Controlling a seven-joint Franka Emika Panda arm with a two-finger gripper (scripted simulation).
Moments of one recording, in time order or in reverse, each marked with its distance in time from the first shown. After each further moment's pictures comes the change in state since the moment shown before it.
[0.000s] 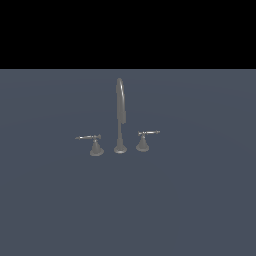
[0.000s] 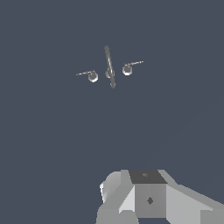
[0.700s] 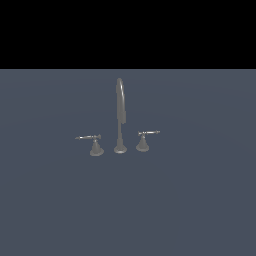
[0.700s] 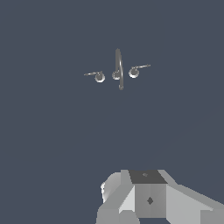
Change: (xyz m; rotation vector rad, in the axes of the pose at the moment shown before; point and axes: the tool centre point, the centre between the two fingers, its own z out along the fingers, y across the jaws) arm 0.002 -0.022 -0.007 -0.001 0.007 -0.053
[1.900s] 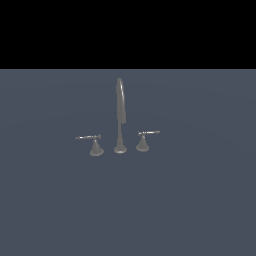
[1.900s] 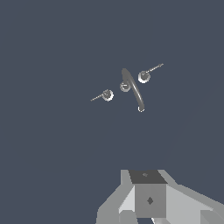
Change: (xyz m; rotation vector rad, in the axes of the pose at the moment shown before) arm 0.108 -0.036 0.068 0.101 -0.050 0.319
